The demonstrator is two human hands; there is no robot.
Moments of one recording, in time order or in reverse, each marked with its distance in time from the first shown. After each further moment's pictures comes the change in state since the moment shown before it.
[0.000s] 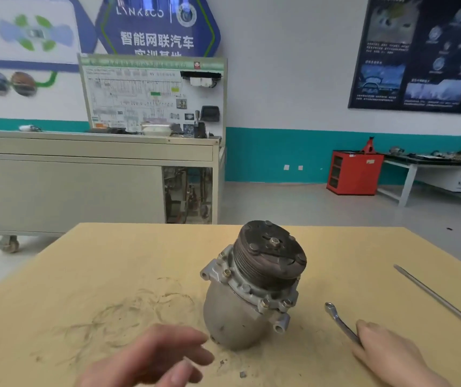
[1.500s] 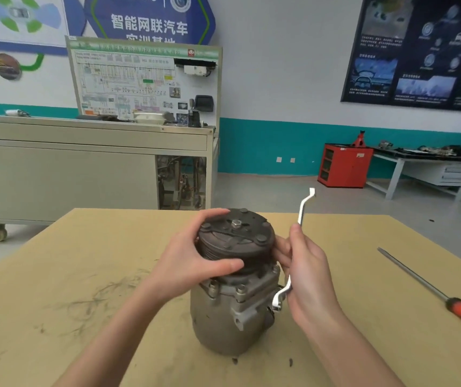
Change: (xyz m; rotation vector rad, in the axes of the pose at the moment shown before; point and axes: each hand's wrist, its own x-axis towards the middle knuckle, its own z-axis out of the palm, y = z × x) left_hand 0.094 0.009 -0.089 0.319 0.991 0.354; right_hand -0.058 -0.139 -0.087 1.969 0.237 -0.193
